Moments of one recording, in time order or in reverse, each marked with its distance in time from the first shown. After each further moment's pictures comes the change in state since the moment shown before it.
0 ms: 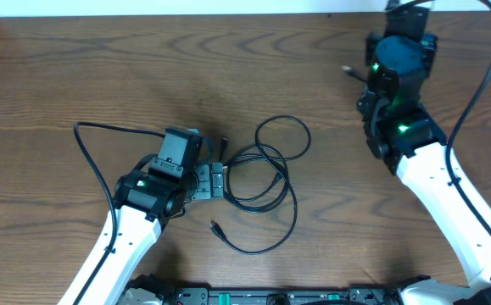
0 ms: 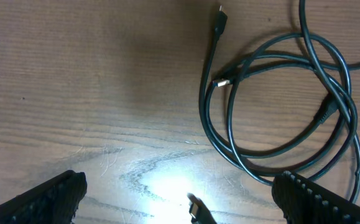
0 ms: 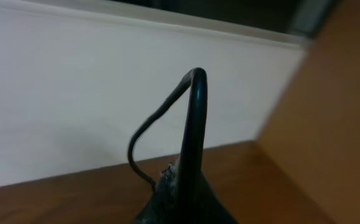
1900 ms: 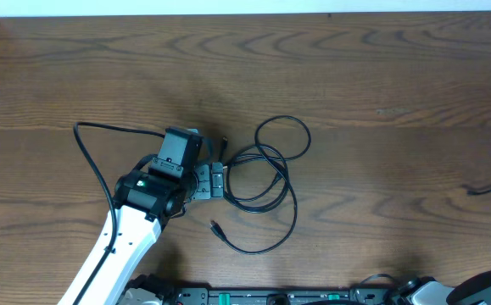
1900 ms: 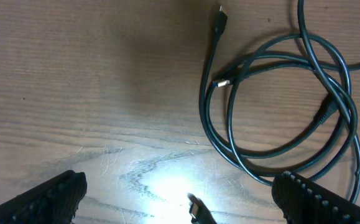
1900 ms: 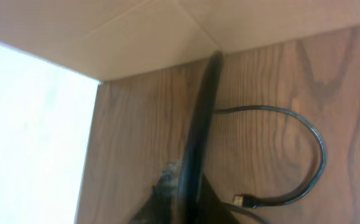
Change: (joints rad) left arm 0.001 0.000 0.000 0.000 0.000 0.000; right arm -1.287 -0.002 0.006 -0.521 -0.875 0.942
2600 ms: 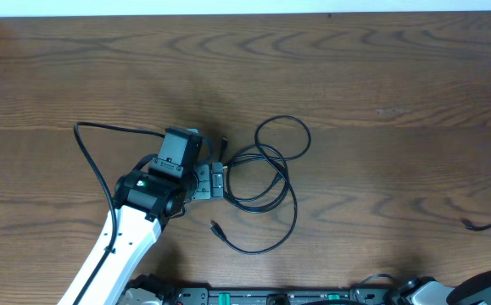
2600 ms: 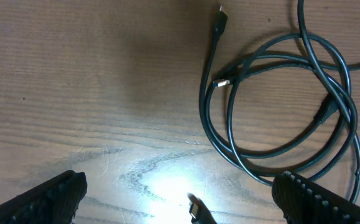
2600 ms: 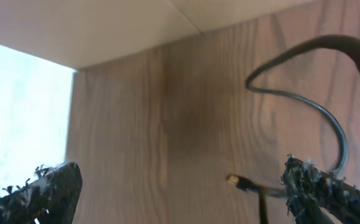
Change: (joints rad) left arm 0.000 0.000 0.000 0.000 0.000 0.000; right arm 0.000 0.000 0.000 -0.121 0.008 -0.002
